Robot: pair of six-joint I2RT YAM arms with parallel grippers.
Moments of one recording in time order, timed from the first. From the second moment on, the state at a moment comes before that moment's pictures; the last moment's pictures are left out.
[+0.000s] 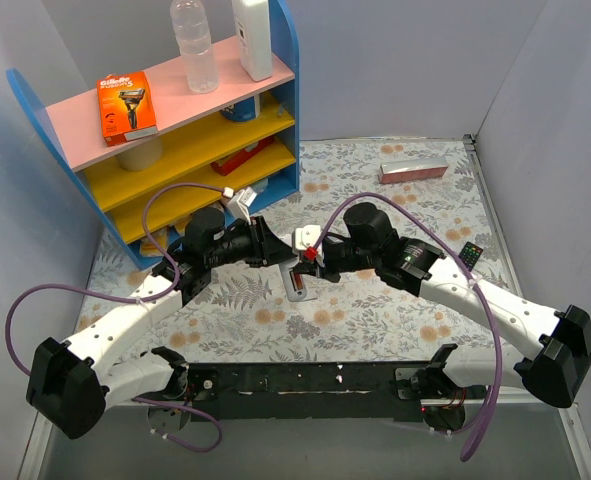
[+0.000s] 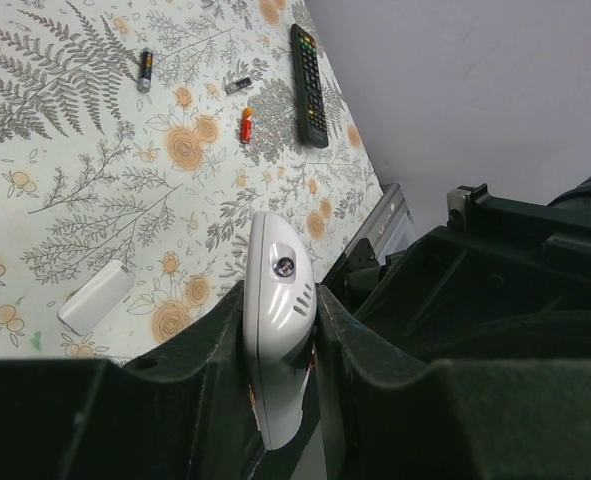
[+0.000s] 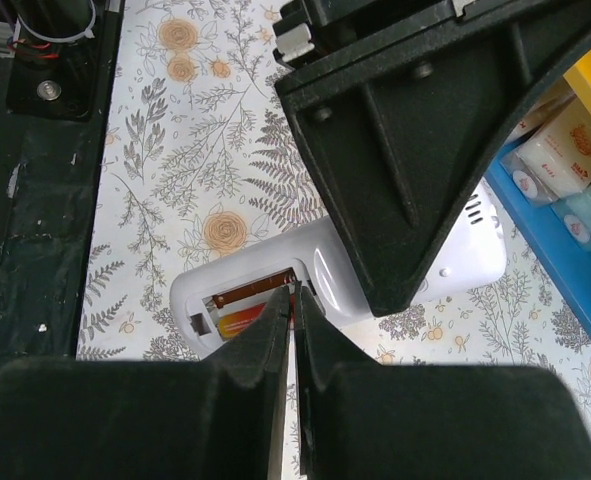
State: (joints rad) left arm -0.57 1.07 0.75 0.03 0.51 -0.77; right arm 0.90 1.20 1.02 -0.31 -0.56 -0.52
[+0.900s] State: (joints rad) left arm -0.55 1.08 0.74 0.09 0.45 -0.85; right arm 0.92 1.13 0.84 -0.22 -0.50 -0.60
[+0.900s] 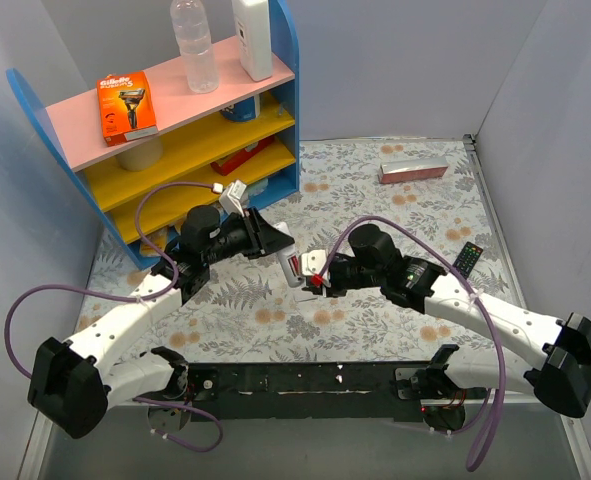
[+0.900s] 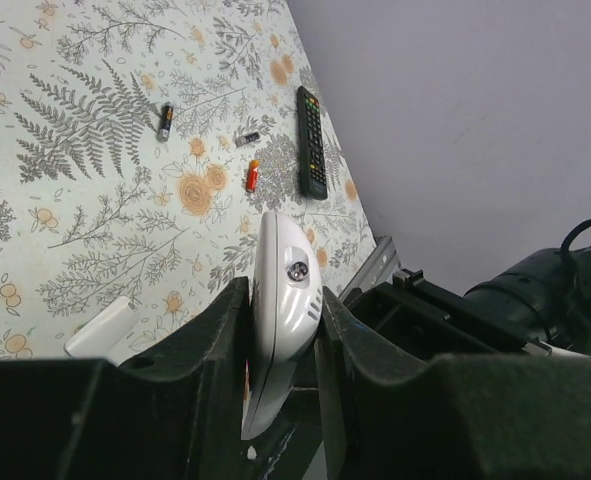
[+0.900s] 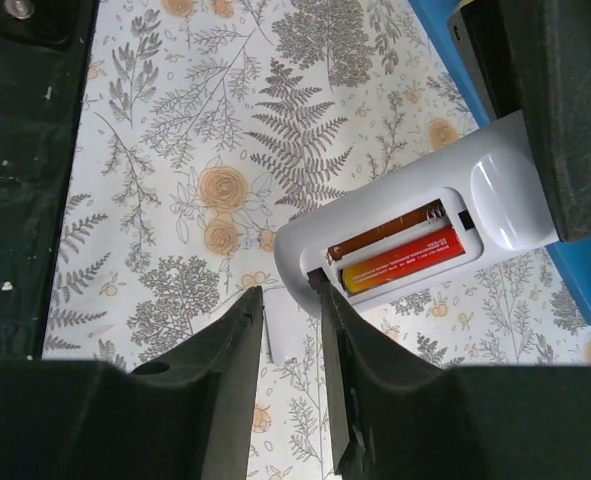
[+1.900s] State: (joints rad) left arm -0.57 1.05 0.57 0.17 0.33 -0.83; right arm 0.62 1.11 0.83 -0.40 -0.14 0.09
